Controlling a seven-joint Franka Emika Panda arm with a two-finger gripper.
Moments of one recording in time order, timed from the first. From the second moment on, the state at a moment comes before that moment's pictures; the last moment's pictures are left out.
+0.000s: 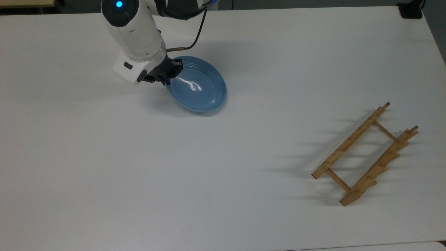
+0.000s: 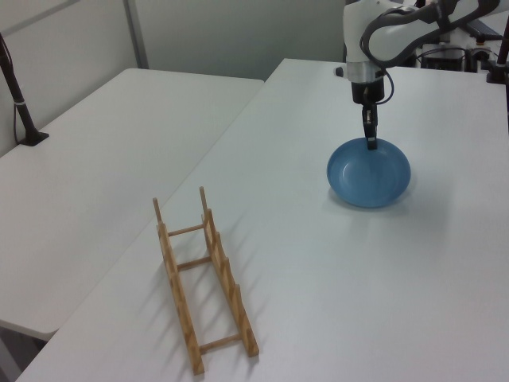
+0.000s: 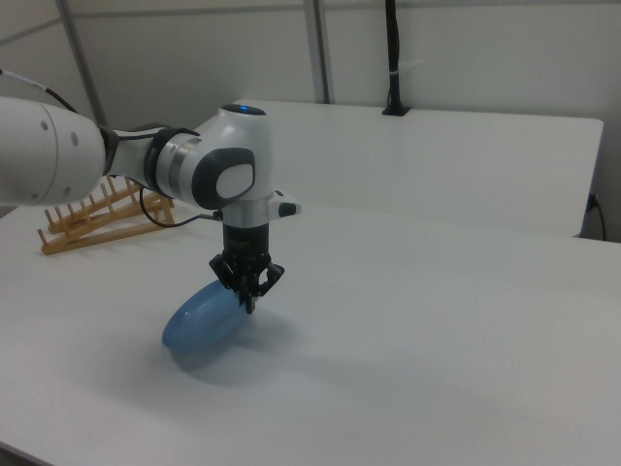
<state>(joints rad) -0.26 0.27 0.16 -1.85 0.00 1.93 -0.32</state>
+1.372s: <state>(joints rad) -0.09 -0.01 0.08 -1.63 0.01 1.63 0.15</state>
